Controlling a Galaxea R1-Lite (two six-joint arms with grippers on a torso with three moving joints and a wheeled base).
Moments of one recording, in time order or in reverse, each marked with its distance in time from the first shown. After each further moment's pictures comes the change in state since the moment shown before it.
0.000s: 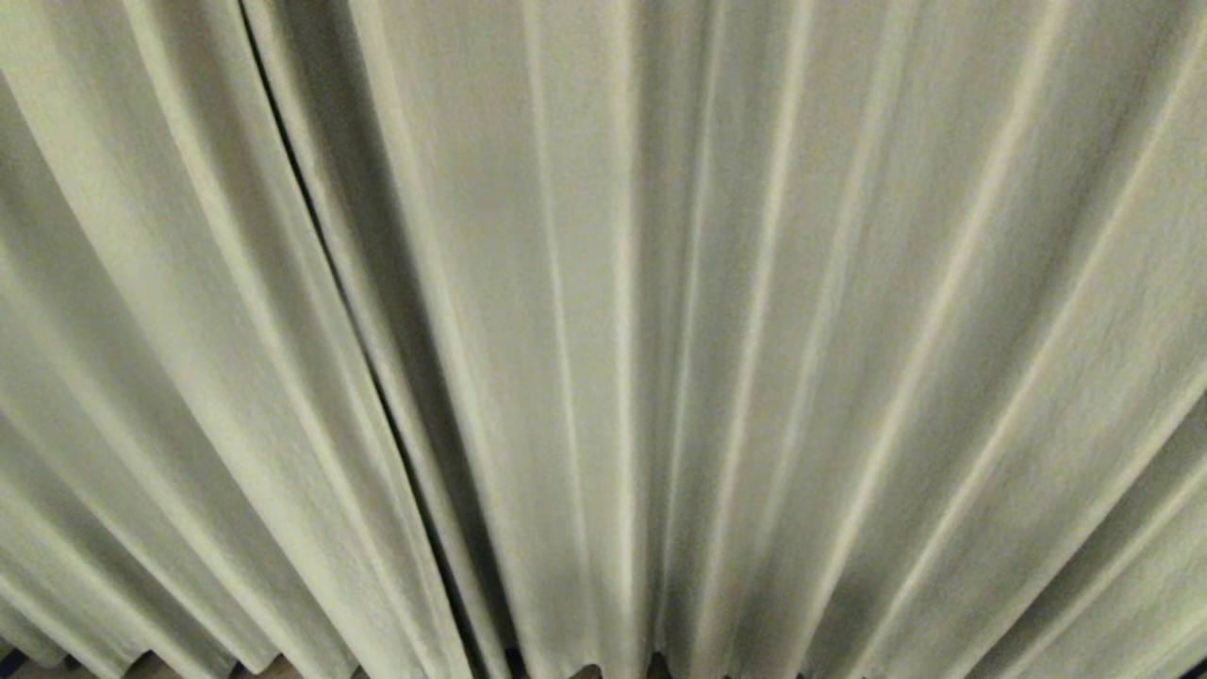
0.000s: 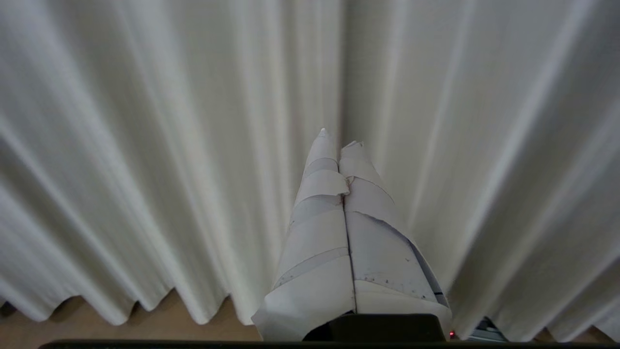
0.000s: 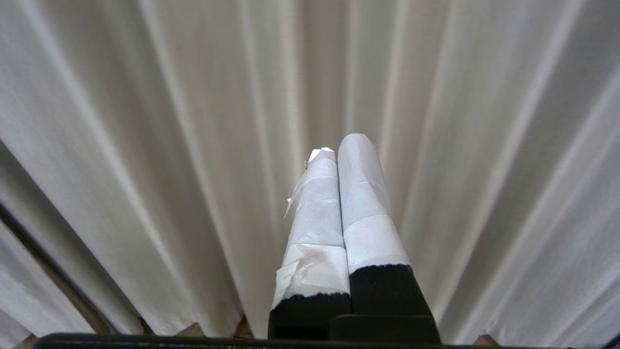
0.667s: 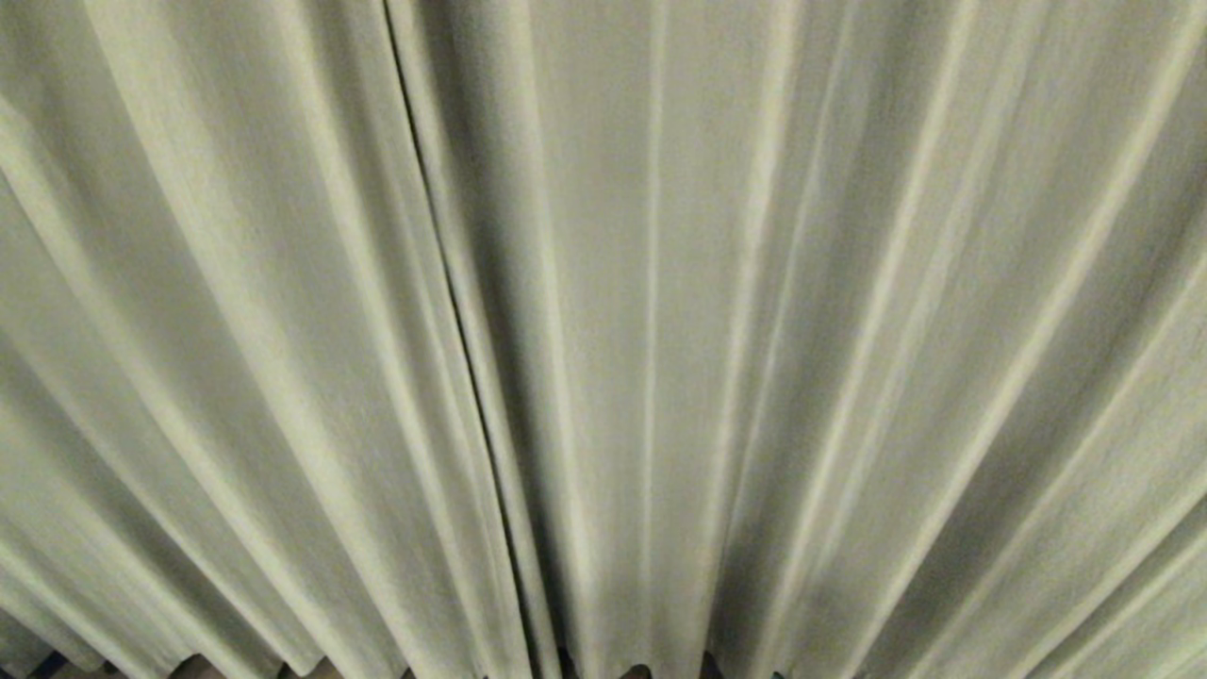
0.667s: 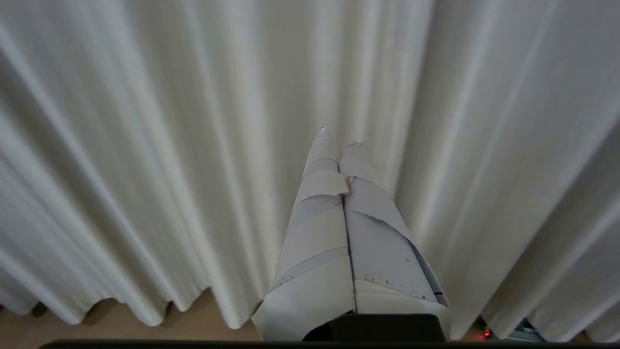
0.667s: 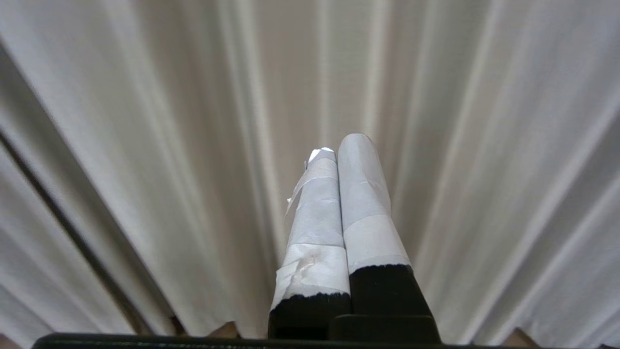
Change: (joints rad) left arm 0.000 0.000 0.000 0.001 0.001 0.000; right arm -0.001 0.000 0.000 0.000 0.000 0.000
